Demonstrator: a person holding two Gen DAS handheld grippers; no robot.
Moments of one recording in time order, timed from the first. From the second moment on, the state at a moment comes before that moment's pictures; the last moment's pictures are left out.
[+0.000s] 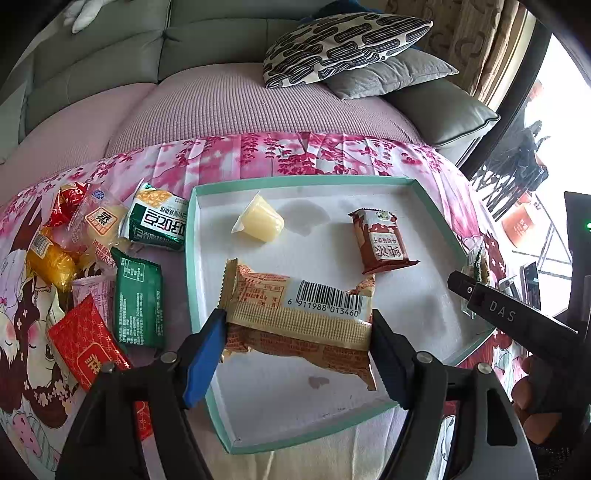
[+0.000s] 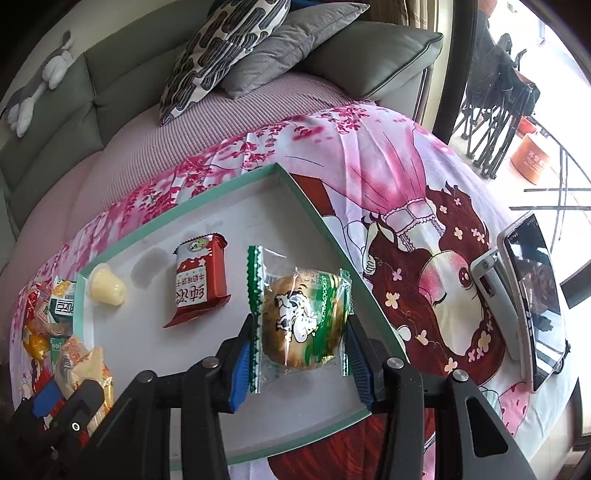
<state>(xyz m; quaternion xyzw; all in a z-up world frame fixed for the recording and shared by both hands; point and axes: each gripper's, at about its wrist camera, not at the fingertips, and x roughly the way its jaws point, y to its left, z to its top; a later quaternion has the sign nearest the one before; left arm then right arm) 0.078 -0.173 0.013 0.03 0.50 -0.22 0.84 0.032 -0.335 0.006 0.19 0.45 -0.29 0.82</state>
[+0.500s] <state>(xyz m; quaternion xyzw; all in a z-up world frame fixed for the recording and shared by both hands) 0.079 -0.159 0.025 0.02 0.47 -0.20 0.86 0.037 -0.333 -0.004 0.19 0.46 -0.27 0.82</state>
